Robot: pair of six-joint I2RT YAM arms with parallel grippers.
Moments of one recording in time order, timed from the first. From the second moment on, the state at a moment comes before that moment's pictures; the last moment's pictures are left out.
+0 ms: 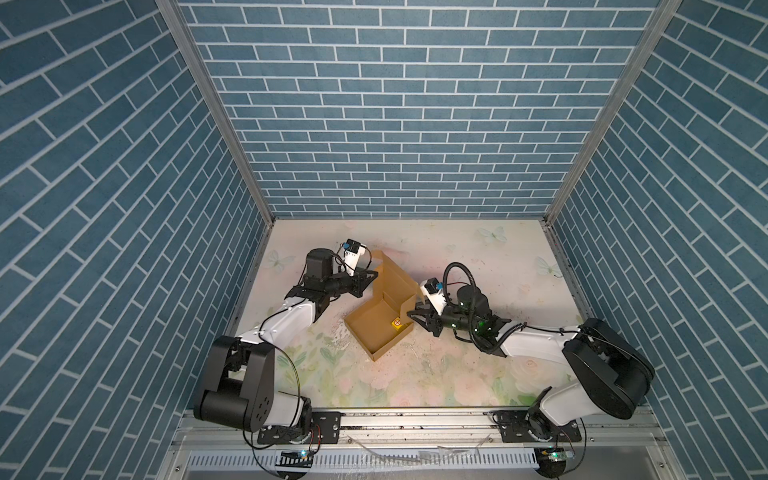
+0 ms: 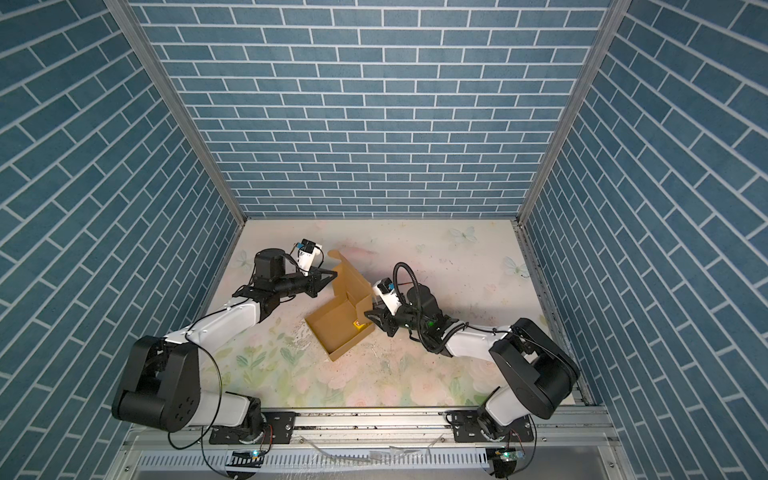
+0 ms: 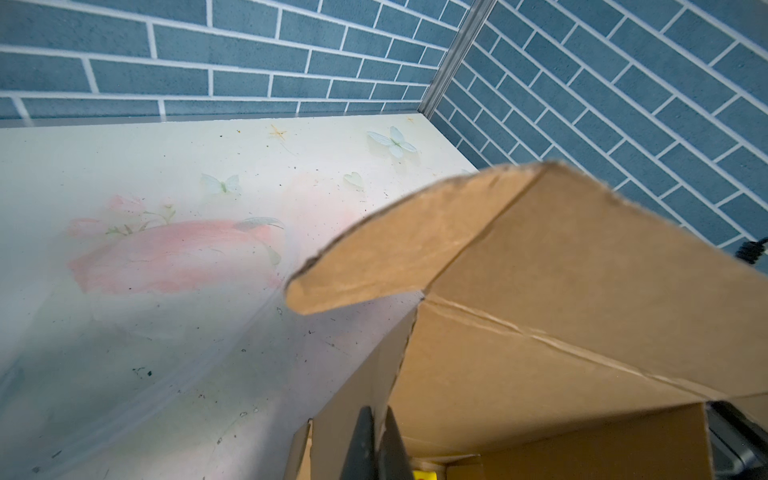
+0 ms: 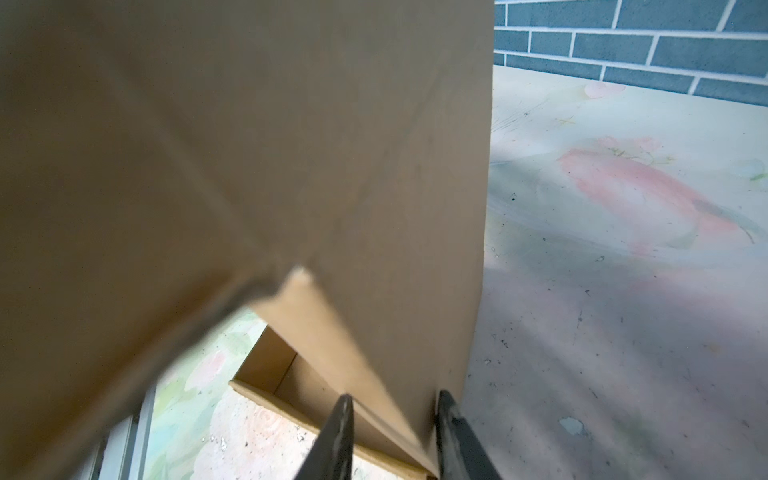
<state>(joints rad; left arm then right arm) -0.21 1.40 0.77 0.10 0.70 -0.11 0.79 1.50 0.57 0.57 -0.46 0.10</state>
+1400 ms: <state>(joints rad) -0.04 1.16 0.52 -0.12 0.63 -0.16 0.94 1.55 0.58 0.46 -0.26 -0.08</state>
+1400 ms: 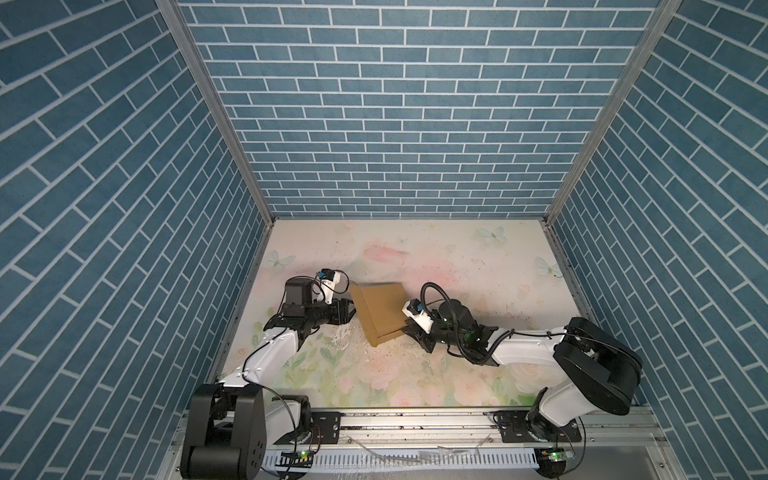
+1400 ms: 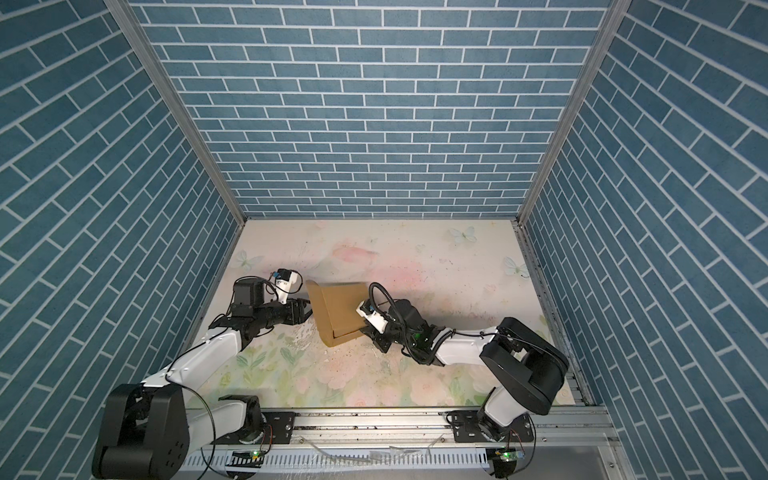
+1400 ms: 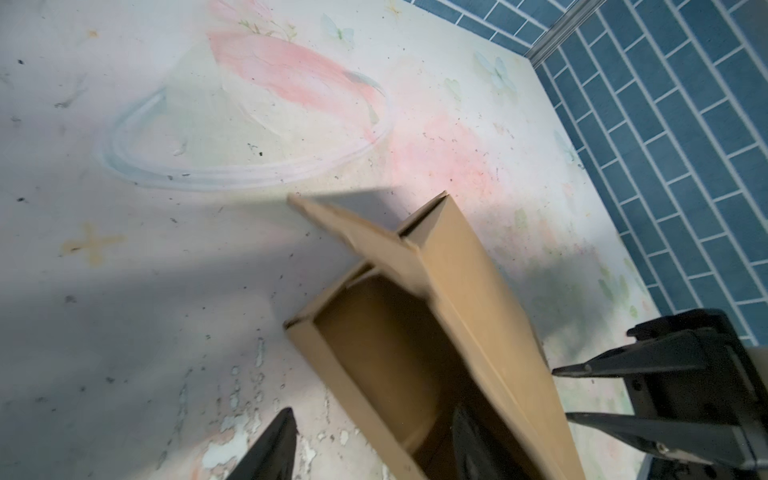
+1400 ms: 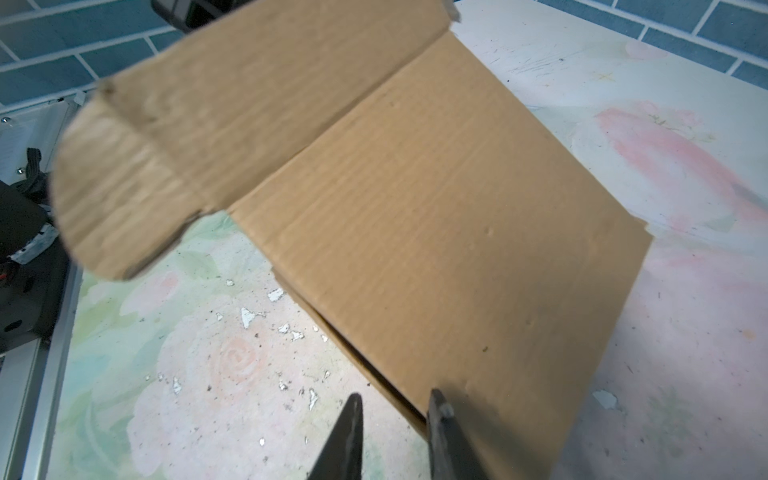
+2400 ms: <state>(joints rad) 0.05 1.24 0.71 -0.45 0.75 -0.25 0.94 1.40 0.64 0.24 -0.26 -0.08</state>
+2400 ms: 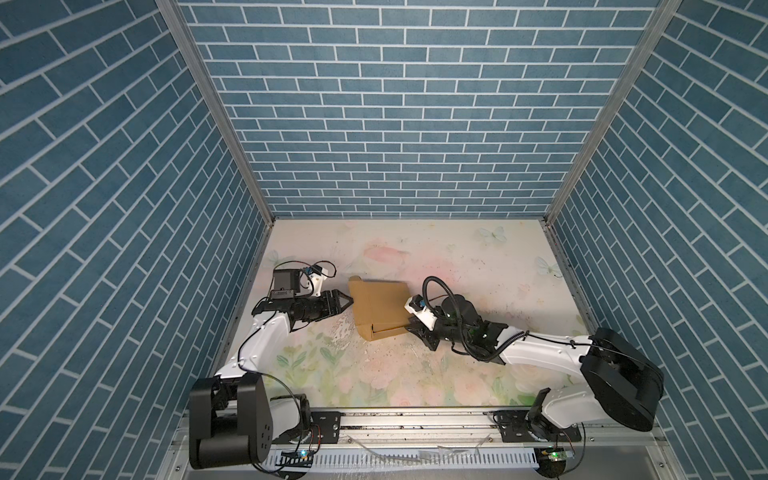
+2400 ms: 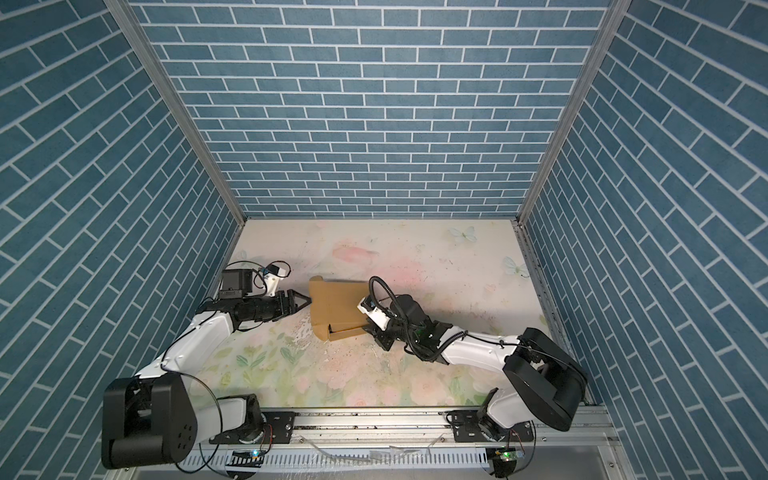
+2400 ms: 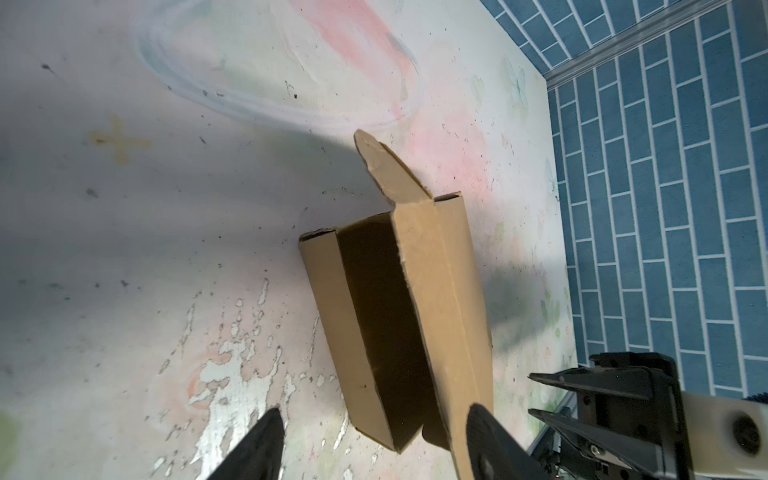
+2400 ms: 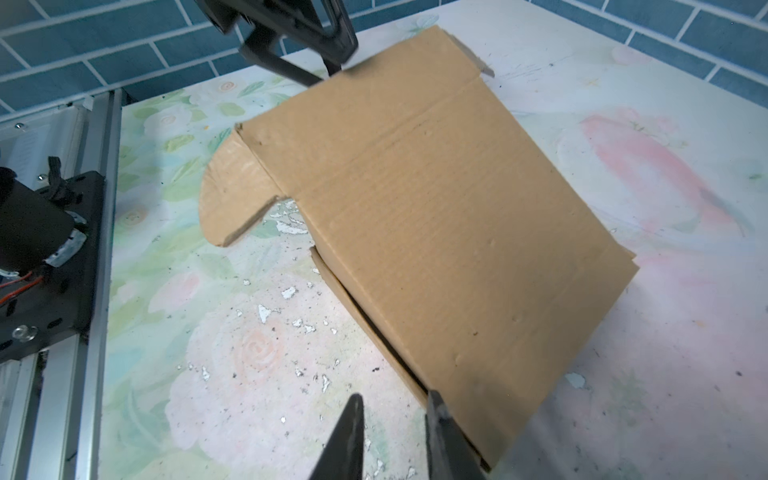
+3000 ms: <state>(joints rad) 0.03 1.31 0.71 -0.43 0.65 -0.27 0.90 1.66 1.01 0.18 -0.25 -0.02</state>
